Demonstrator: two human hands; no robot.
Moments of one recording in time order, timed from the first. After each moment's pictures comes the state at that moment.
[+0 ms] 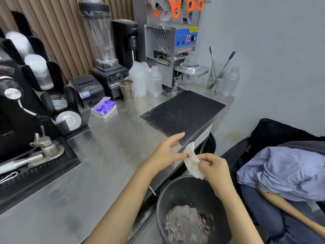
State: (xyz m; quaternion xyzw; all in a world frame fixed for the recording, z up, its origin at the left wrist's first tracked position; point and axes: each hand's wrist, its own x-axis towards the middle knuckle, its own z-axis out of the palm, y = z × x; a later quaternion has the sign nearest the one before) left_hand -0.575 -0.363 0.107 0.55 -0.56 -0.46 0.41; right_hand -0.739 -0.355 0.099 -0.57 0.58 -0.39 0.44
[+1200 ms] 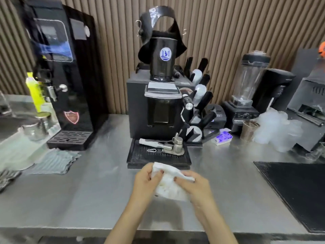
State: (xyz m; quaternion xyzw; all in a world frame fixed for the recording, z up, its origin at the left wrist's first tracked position) left_hand -0.424 -0.099 0.138 0.68 -0.19 -0.11 0.70; right_hand -0.488 -0.222 0.134 -0.64 0.26 -0.17 0.70
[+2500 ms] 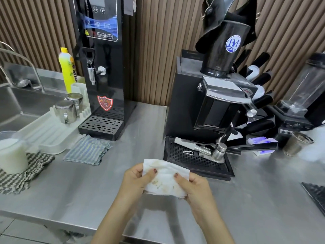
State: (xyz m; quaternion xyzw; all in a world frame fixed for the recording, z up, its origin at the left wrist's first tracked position) left_hand -0.313 0.029 0.123 0.59 -0.05 -0.17 0.79; right_hand -0.373 -0.113 0.132 -0.64 0.21 -0.09 0.74
